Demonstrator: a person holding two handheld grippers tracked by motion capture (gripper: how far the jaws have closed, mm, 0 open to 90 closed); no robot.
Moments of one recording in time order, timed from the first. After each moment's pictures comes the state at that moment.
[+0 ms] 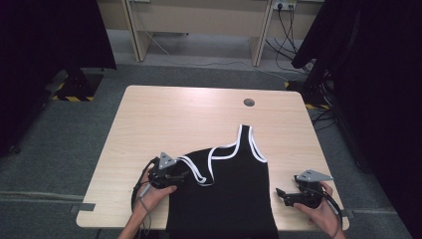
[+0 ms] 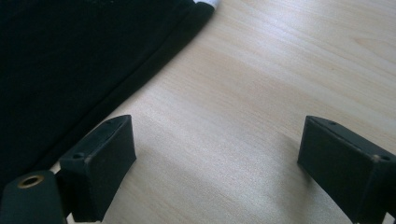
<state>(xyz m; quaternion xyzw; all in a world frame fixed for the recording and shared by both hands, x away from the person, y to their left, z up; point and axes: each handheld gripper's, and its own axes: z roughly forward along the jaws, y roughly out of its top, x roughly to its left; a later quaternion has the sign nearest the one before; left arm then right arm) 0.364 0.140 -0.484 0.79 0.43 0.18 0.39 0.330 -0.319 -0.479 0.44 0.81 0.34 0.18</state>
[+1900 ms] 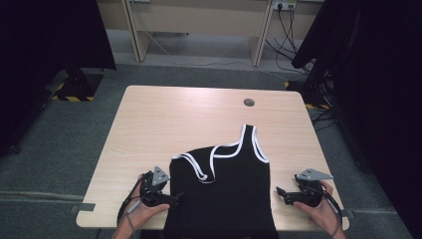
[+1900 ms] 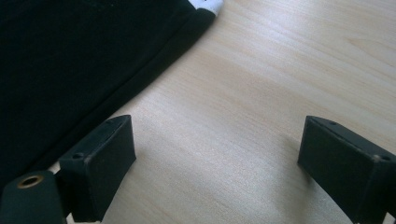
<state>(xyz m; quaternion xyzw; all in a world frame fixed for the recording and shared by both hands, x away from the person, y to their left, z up) 0.317 0.158 -0.486 0.82 0.42 0.17 0.35 0.333 -0.319 -0.479 0.44 0.81 0.34 0.19</state>
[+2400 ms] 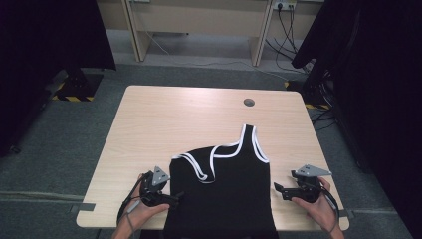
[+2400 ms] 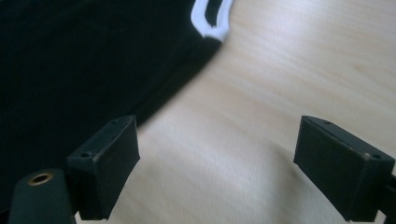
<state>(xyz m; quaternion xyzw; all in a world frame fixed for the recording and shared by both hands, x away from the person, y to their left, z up) 0.317 0.158 -0.486 0.82 0.42 0.17 0.35 0.344 -0.312 -0.472 0.44 0.81 0.36 0.18</state>
